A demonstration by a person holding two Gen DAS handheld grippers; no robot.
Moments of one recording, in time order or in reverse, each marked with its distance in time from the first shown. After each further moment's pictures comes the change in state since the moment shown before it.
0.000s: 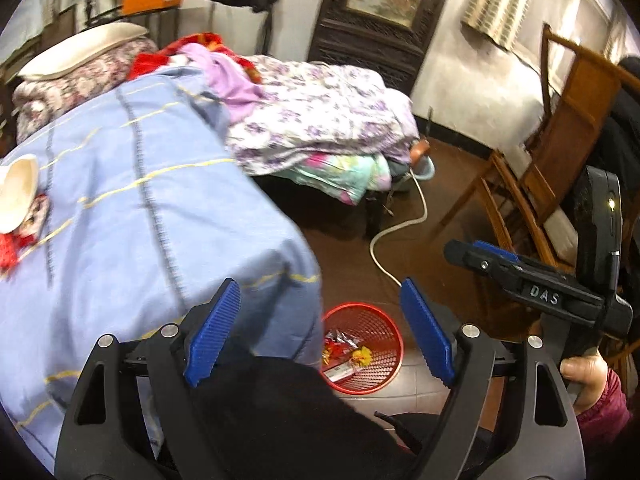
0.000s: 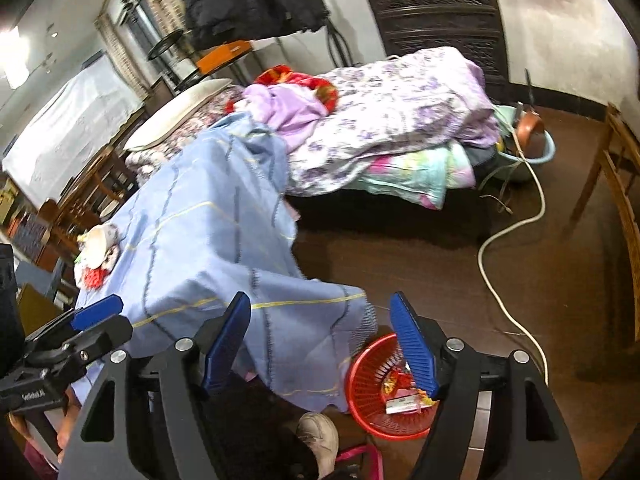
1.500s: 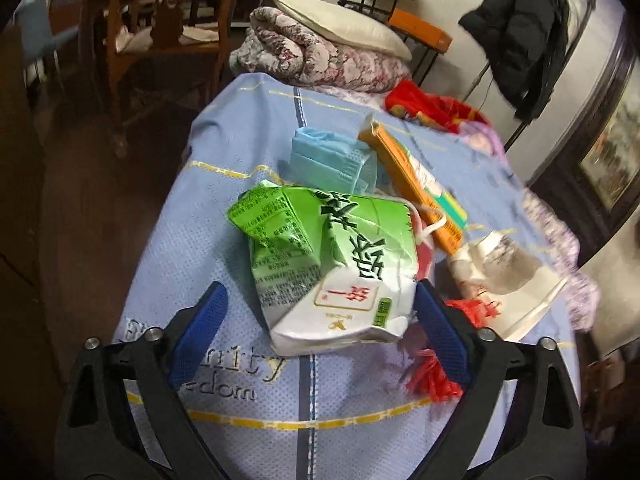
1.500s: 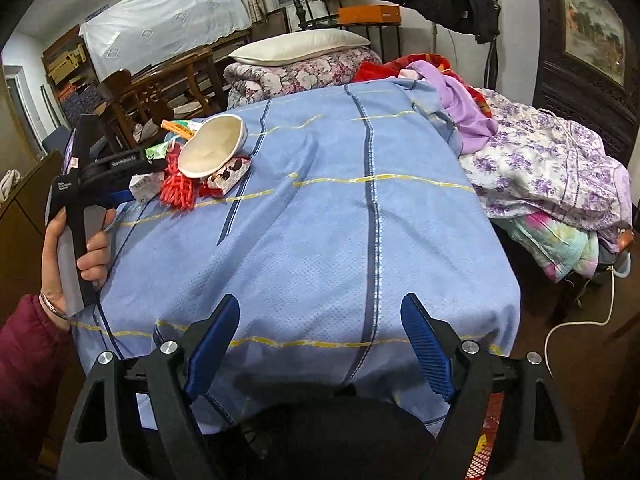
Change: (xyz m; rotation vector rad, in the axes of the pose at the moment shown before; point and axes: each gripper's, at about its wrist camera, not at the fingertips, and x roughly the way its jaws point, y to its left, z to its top) left arm -0.084 0.387 -0.021 -0.614 -0.202 0.374; right arm 0.082 0.244 -0.032 -0.437 0.082 0.103
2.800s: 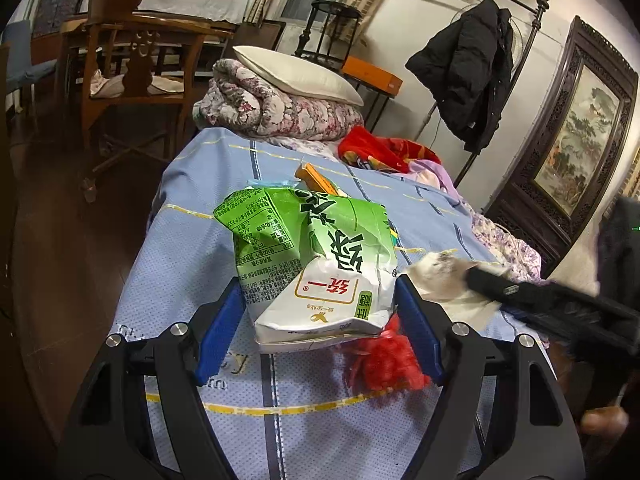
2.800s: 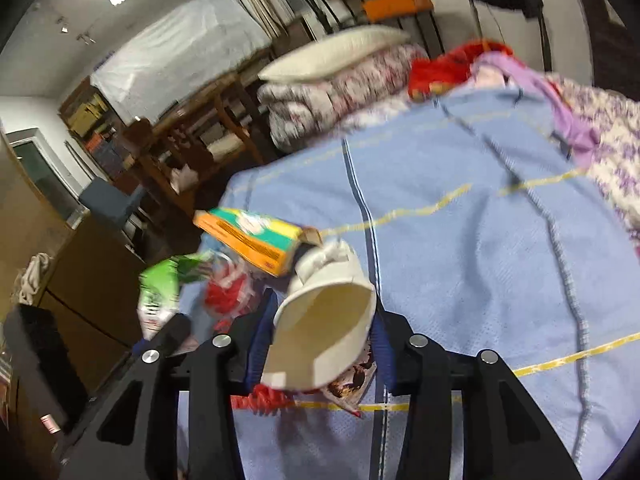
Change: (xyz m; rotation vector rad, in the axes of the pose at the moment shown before) left arm -0.037 -0.017 -0.018 0.082 -0.190 -0.115; right arm 0.111 0.079 0.146 0.138 -0.044 0.249
